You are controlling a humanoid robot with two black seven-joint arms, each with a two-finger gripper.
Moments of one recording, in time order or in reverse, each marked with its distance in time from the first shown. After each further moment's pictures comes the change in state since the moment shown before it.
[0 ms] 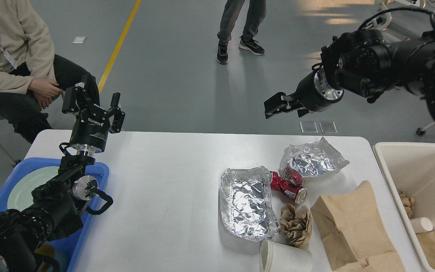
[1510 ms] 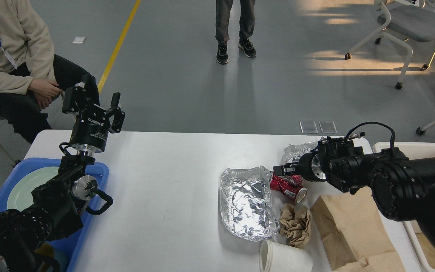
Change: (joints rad) left arm 0.000 0.000 0.000 0.000 0.000 0.000 0.000; right arm -0.592 0.025 -0.059 -0.300 0.058 -0.396 -0.004
